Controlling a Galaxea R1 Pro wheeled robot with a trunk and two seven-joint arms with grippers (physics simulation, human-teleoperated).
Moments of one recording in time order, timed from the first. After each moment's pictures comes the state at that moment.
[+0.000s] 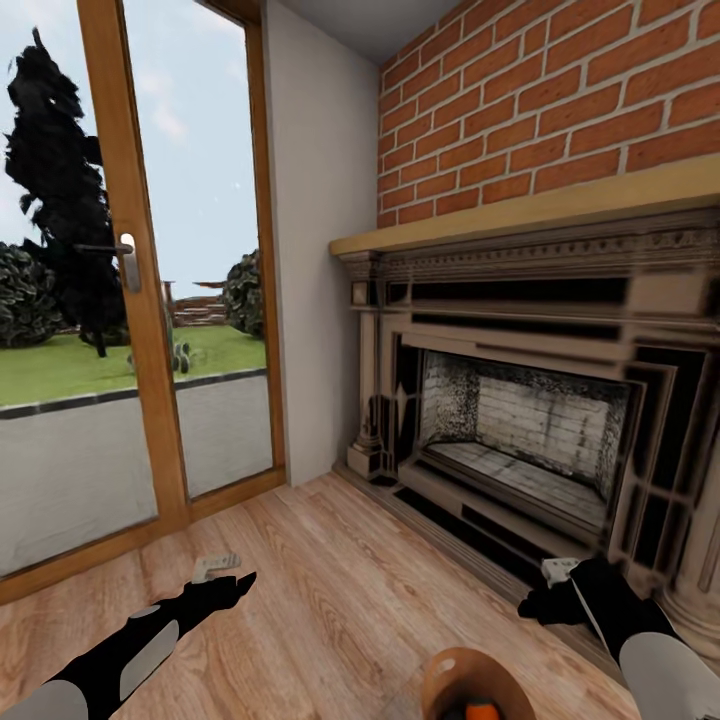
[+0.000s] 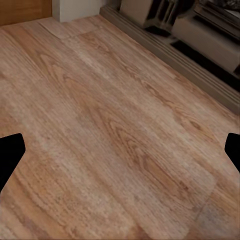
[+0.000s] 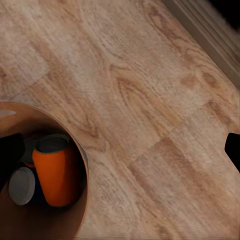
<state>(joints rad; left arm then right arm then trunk) -0.56 0.29 -0.63 -0.51 0.85 0.03 -0.16 -0.65 -0.19 -0.33 -0.50 0.53 0.66 0.47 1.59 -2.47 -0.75</state>
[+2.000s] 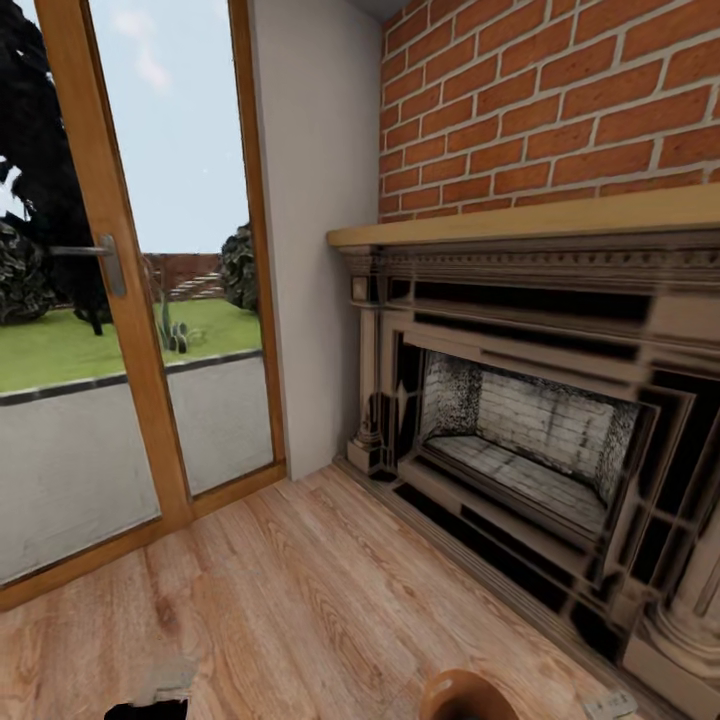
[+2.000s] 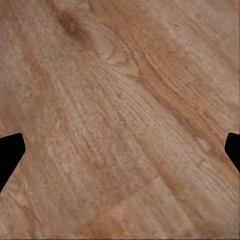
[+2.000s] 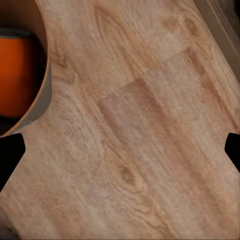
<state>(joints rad) -0.48 0.17 -0.63 -0.04 0.64 -0.14 0.10 -0.27 -0.20 -0.36 -0.49 0.53 0.23 0.31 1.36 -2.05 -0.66</state>
